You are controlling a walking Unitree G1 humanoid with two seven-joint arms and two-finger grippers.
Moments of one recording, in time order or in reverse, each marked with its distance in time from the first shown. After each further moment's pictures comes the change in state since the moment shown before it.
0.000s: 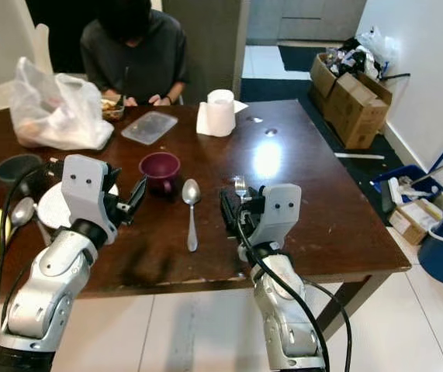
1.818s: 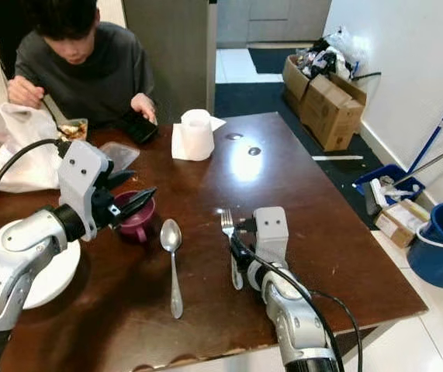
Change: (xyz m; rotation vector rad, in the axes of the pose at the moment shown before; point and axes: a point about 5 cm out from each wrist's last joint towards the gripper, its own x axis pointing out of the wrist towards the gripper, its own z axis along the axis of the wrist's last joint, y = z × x) left arm -0.002 0.019 0.024 0.145 0.114 -0.408; right arm -0.007 -0.033 -0.066 -0.063 0.520 -0.051
